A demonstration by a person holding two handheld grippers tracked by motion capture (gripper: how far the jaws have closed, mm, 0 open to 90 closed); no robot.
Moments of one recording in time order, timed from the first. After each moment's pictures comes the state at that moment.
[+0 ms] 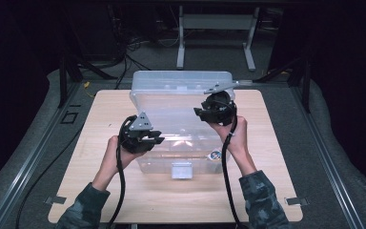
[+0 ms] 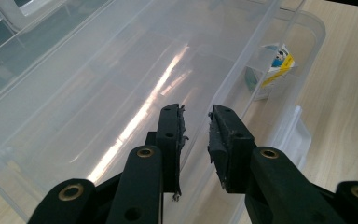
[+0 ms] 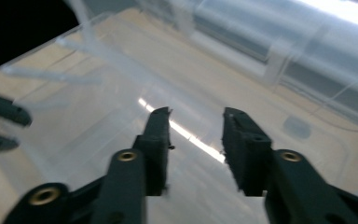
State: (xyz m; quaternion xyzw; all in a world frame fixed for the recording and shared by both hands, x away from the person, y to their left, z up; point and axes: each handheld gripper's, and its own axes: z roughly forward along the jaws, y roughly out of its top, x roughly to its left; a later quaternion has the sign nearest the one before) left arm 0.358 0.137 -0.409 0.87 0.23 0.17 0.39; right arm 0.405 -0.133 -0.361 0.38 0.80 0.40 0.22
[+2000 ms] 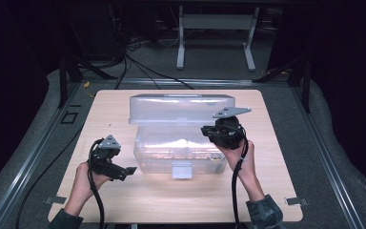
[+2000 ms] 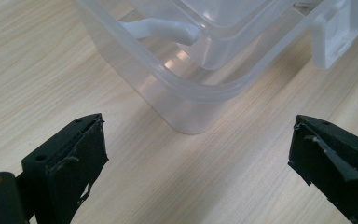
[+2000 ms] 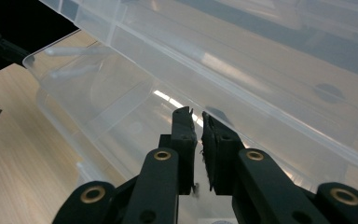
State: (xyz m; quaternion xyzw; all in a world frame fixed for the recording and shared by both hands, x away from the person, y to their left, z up) left arm 0.326 0.224 -0.468 0.86 0.36 0.11 0.34; right arm 0.352 -0.153 -0.394 0.38 0.80 0.42 0.18
